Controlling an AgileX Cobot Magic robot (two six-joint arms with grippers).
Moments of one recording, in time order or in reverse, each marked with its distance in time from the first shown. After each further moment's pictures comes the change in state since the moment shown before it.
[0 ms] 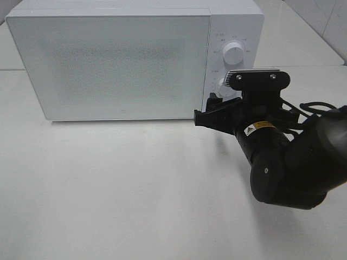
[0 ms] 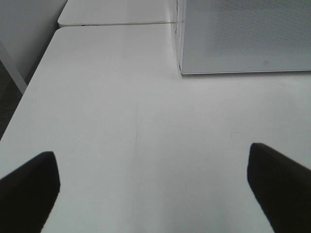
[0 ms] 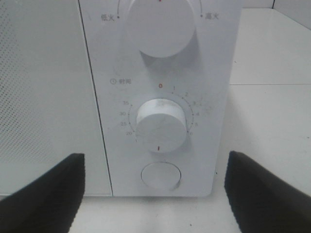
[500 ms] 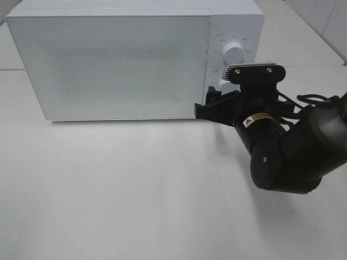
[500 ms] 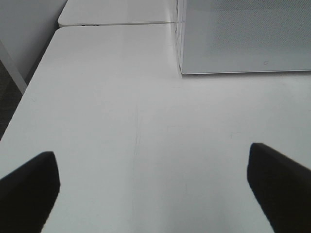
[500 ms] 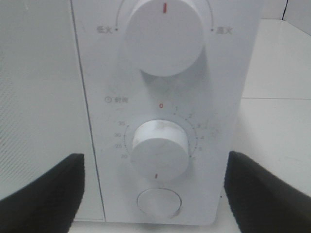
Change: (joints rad) left arm 0.000 0.000 0.000 -0.001 0.000 0.000; right arm -0.085 0.049 -0.050 -0.118 0.000 0.020
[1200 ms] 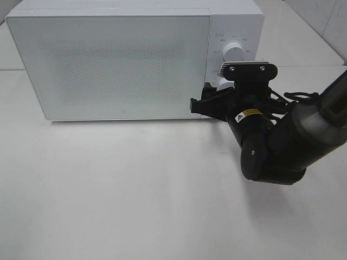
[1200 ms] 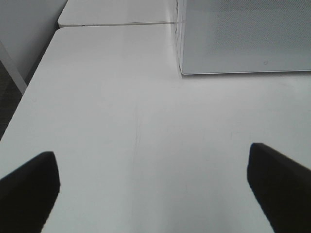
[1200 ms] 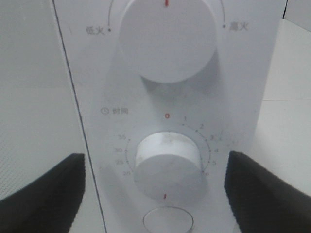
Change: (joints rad) left arm 0.000 0.000 0.000 0.000 0.000 0.000; right arm -0.026 0.075 -0.081 -0.027 -0.001 0.031
